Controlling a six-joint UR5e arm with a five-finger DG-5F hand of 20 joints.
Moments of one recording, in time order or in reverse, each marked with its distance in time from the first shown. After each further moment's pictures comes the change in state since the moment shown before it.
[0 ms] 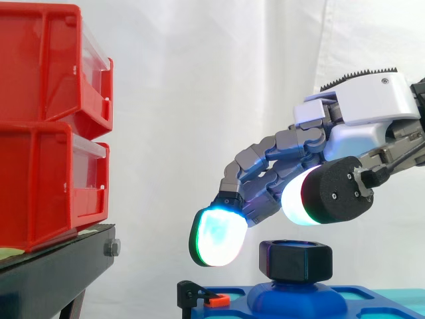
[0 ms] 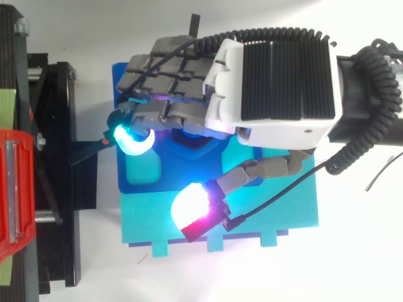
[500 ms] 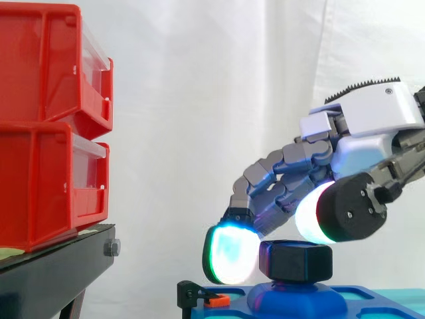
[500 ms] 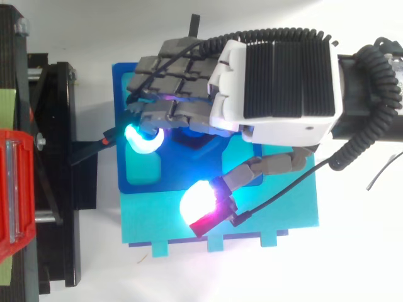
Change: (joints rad) arm -0.008 0.000 -0.001 -0.043 -0.014 0.001
